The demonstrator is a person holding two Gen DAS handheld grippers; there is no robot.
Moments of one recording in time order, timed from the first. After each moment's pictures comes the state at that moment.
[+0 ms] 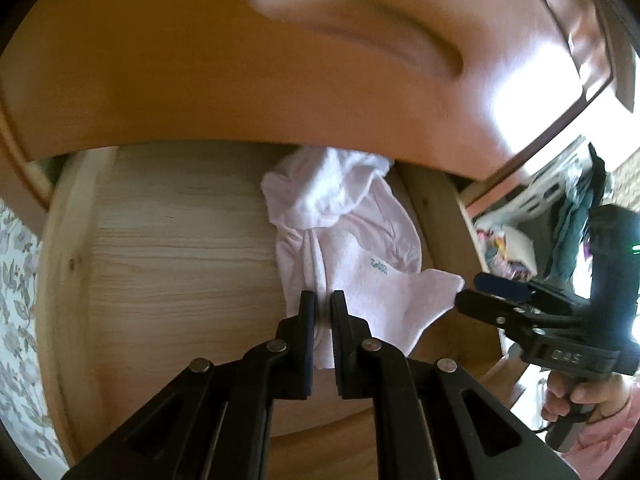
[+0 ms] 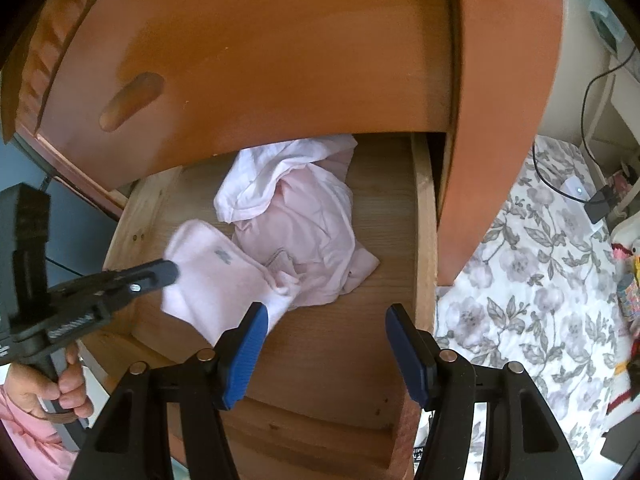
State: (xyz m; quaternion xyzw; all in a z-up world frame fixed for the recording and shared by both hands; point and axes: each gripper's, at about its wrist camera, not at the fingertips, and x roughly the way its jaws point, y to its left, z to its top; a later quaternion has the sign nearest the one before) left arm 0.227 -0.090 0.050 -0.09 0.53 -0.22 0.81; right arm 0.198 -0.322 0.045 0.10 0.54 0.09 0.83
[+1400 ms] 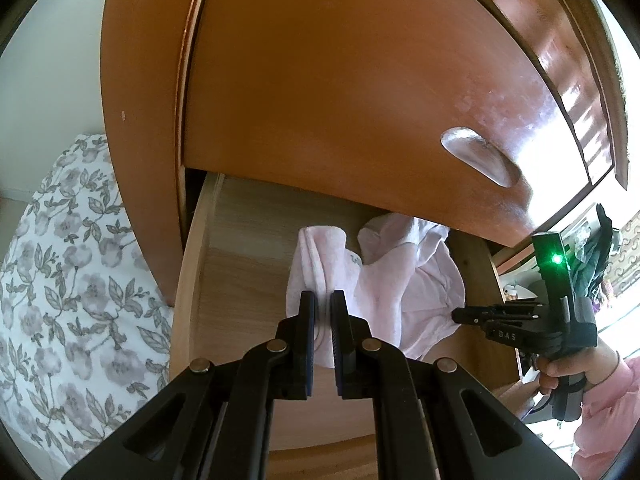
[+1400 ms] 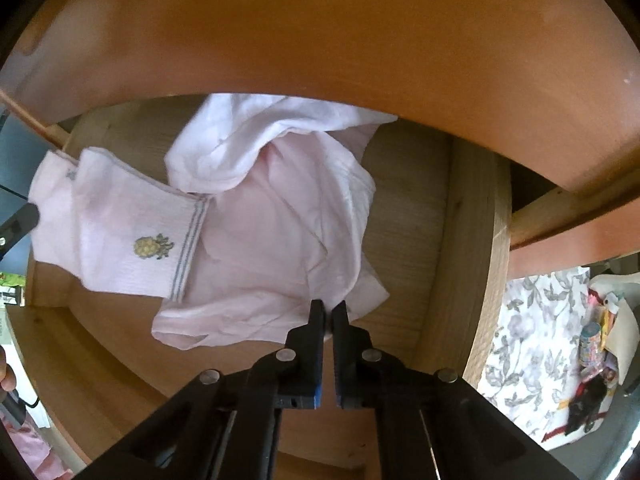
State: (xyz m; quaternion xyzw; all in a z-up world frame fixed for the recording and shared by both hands) left arm 0.232 0.006 0.069 -0.14 0.47 -0.16 0.86; right arm 0.255 -0.270 0.003 -0.02 0.62 0.08 0.78
